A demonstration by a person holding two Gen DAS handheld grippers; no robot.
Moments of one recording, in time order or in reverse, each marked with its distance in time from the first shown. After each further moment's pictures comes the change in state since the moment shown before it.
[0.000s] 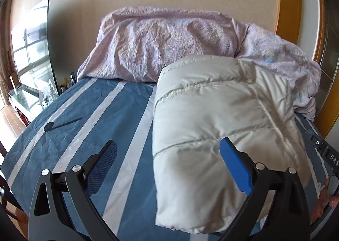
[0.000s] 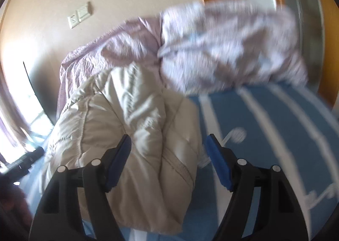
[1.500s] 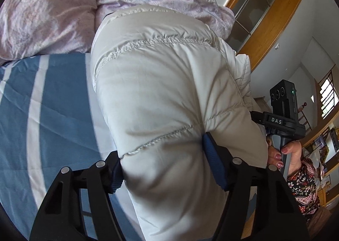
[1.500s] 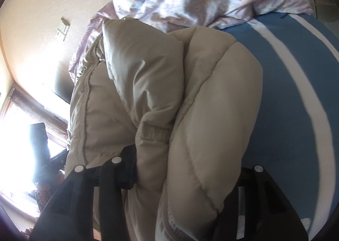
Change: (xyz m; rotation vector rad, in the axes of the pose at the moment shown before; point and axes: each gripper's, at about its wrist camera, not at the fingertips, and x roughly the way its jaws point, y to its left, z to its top) left arm 0.052 -0.167 0.001 0.167 0.365 -0.688; right arm 0.032 -0.209 -0.008 0.285 0.375 0.359
